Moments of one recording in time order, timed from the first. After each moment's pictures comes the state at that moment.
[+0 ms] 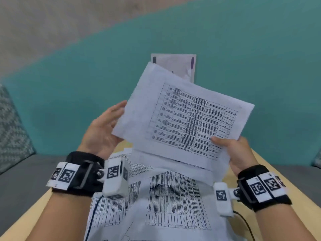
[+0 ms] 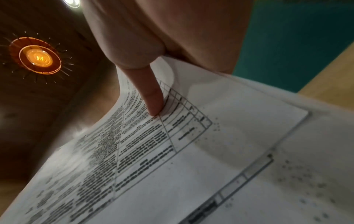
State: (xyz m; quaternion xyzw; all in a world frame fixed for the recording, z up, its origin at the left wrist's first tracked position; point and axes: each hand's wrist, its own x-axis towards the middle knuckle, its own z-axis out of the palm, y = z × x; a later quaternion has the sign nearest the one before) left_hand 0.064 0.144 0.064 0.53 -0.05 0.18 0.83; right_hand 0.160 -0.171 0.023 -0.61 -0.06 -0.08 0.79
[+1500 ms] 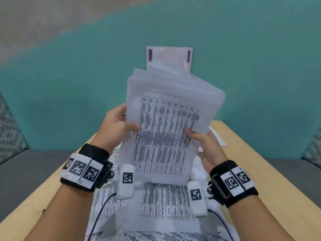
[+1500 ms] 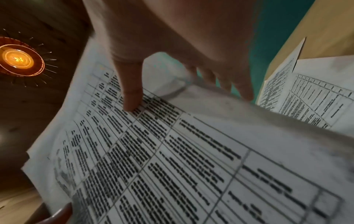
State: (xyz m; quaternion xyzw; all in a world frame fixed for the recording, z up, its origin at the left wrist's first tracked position) left_hand 0.075 0.113 0.056 0.73 -0.05 0.23 0.65; right_hand 0.152 -0.125 0.005 -0.60 -0.06 0.02 0.79
